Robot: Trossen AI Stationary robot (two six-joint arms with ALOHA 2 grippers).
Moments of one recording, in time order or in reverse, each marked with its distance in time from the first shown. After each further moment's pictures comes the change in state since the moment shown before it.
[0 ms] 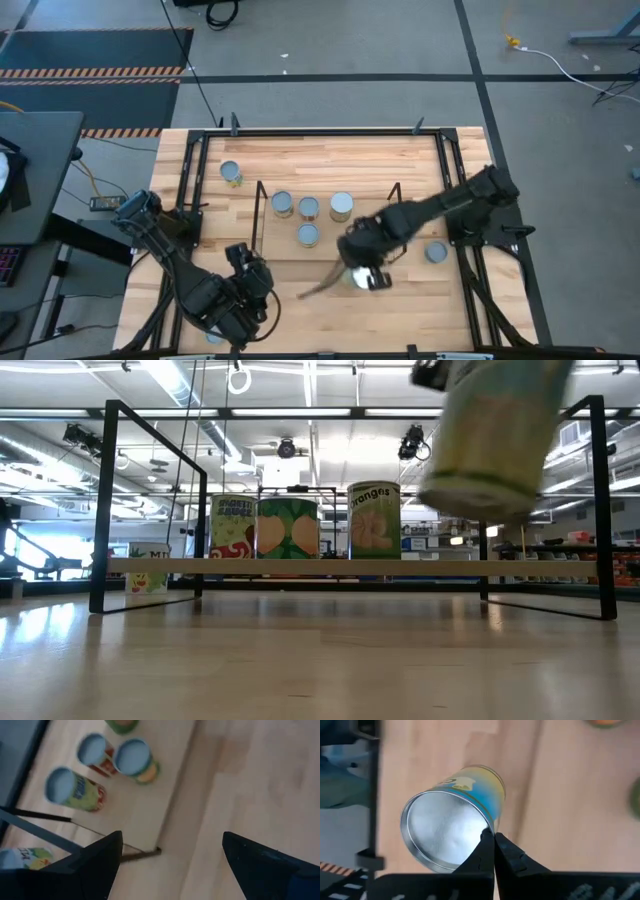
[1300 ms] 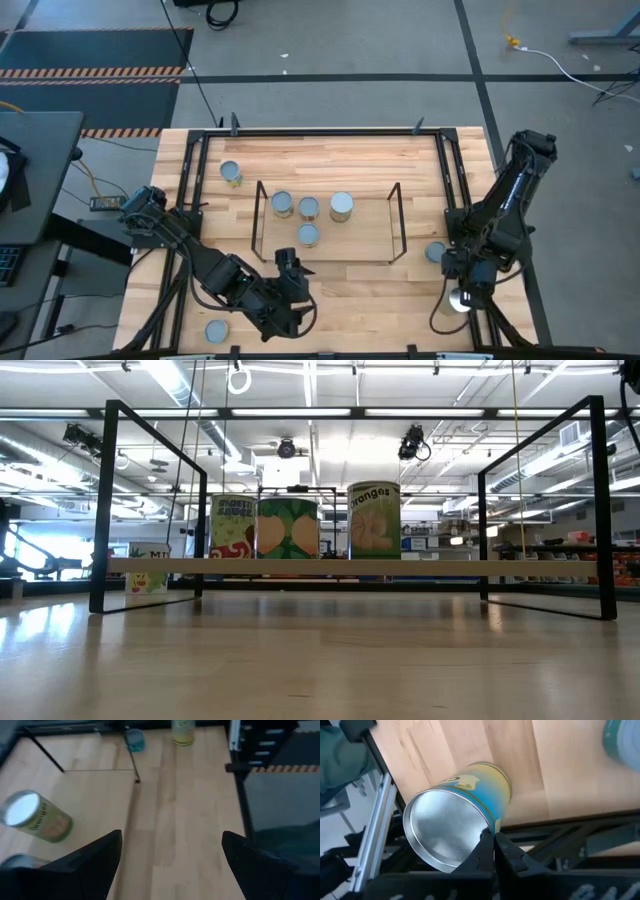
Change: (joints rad) left arm 0.141 0.000 0.000 0.650 0.056 0.544; right arm 0.712 -0.701 -0.969 0.301 -0.062 1.178
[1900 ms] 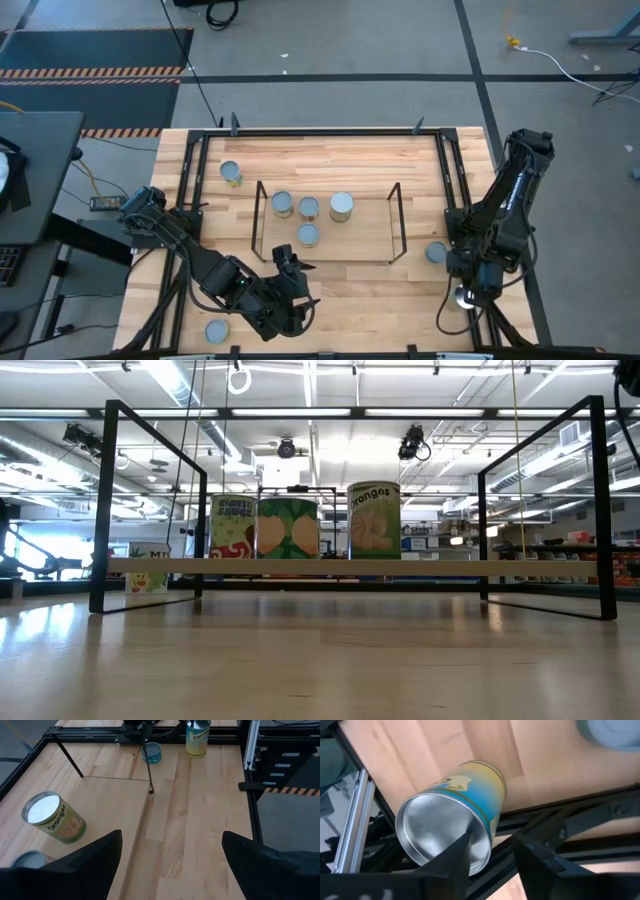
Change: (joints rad) left arm -0.013 0.000 0.000 0.018 -0.108 -0.068; right arm 0.079 -0.007 0.003 -0.068 0.002 0.097
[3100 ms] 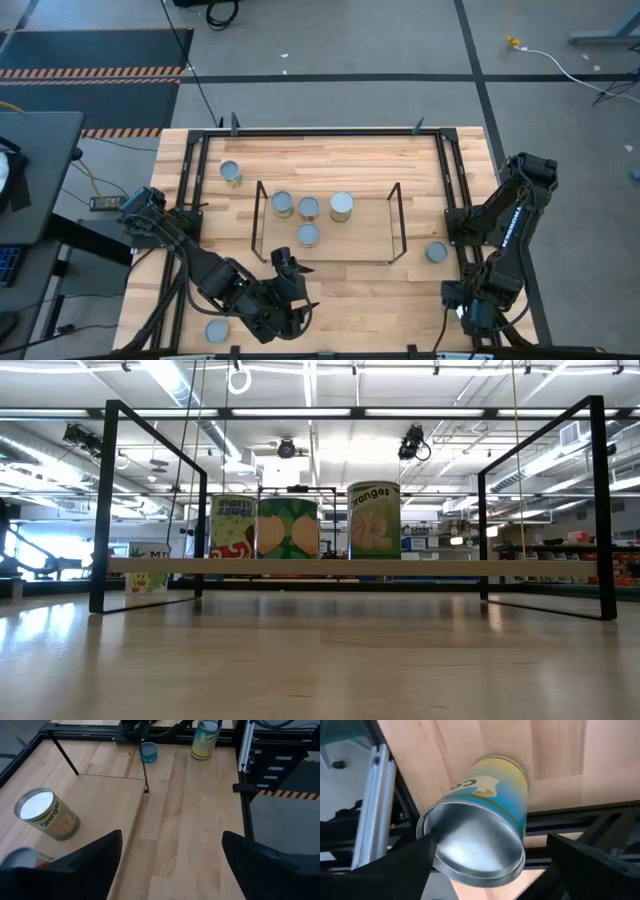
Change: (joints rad) left arm -0.012 0.000 0.000 0.005 0.000 -0.034; right arm 0.009 0.362 0.268 -0.014 -0.060 -0.122
